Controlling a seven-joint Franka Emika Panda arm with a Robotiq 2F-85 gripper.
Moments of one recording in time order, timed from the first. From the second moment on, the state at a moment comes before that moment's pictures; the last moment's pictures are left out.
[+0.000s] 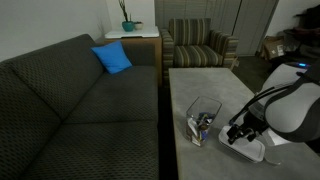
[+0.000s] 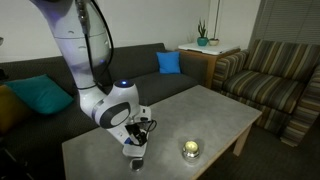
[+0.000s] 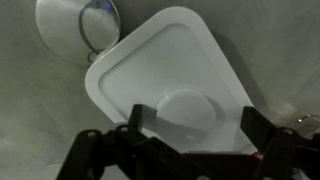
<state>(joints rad) 0.06 1.36 0.10 -1.68 -0.02 3.16 0.04</state>
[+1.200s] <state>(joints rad) 0.04 1.36 0.10 -1.67 -0.01 3.16 0.06</state>
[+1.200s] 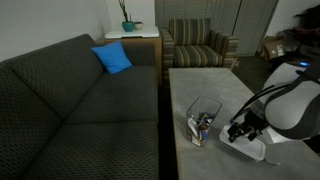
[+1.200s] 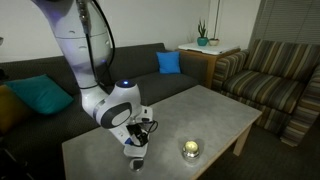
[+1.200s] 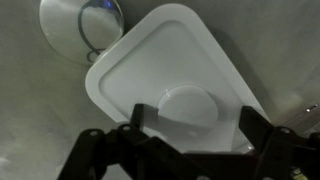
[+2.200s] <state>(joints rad) 0.02 1.34 0.12 -1.68 -0.01 3.16 0.04</state>
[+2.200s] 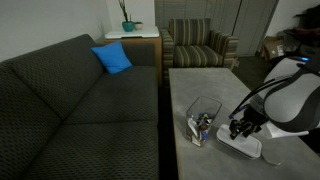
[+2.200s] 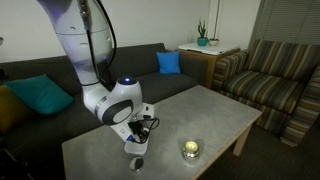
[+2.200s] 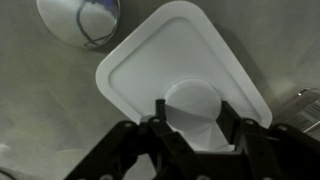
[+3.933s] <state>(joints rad) 0.14 0.79 -0.04 -2.01 -0.44 3.14 -0.38</state>
